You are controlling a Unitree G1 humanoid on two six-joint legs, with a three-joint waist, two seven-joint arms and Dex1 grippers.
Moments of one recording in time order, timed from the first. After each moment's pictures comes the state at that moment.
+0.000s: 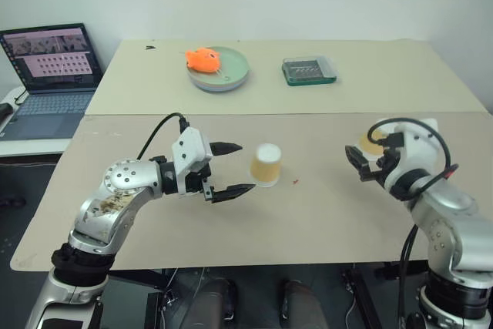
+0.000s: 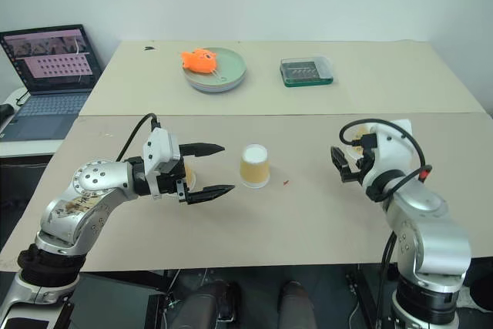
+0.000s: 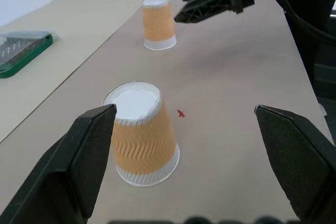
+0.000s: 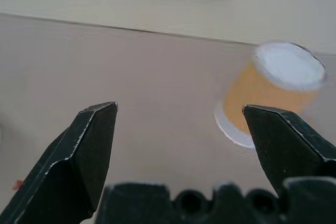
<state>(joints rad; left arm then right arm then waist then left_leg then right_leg) -0.41 0.61 -0.08 -0.38 -0.48 0.48 -0.92 -0.22 -0.42 -0.31 -0.62 0.24 1.04 0.21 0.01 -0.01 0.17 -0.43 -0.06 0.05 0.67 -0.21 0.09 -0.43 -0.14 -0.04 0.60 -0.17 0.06</state>
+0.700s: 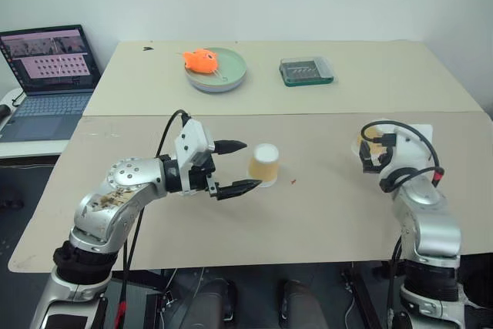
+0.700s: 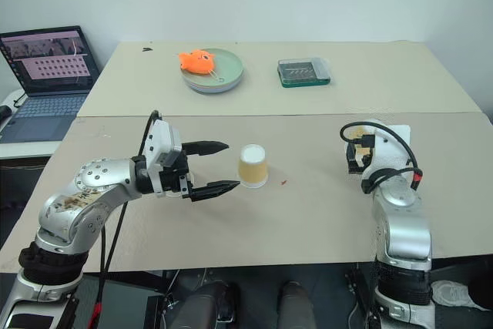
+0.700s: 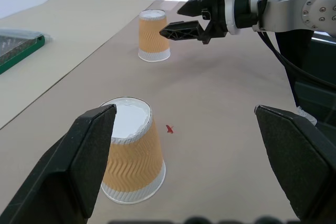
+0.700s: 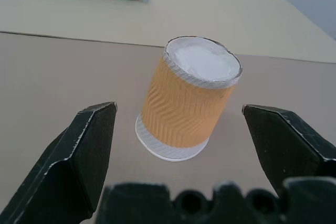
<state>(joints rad) -0.42 0.60 -0.07 -0.42 -0.55 0.59 -0.87 -0.32 -0.35 -0.27 -0.23 0.09 0.68 0.04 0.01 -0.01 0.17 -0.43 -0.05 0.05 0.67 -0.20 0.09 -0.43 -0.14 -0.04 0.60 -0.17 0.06</state>
